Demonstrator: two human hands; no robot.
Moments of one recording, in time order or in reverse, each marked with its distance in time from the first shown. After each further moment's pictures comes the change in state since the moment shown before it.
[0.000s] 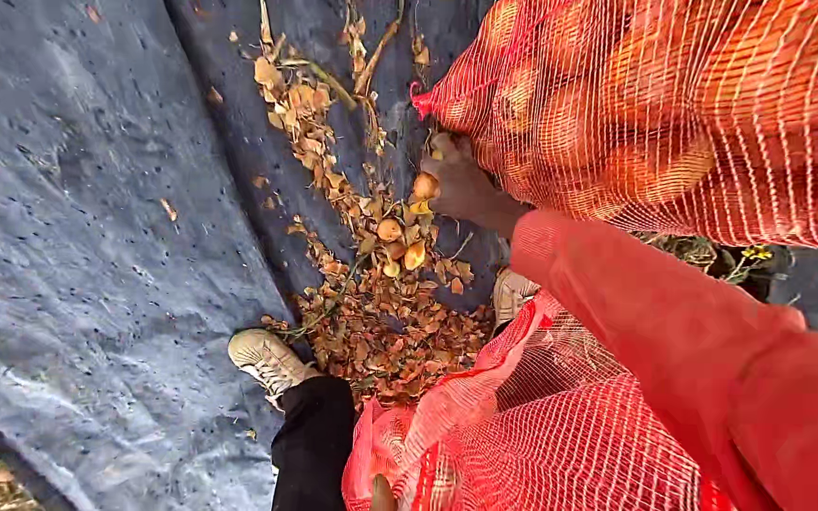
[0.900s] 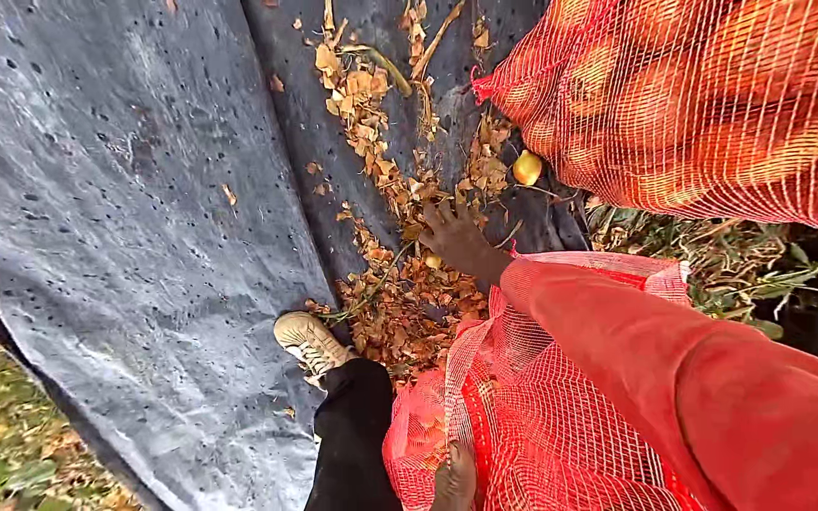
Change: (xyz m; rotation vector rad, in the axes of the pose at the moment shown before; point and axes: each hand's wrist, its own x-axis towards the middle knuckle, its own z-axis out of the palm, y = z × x) left_hand 0.017 0.008 -0.025 0.030 -0.172 -0.170; right_hand -0.033 -0.056 0.115 -0.345 -0.005 -0.332
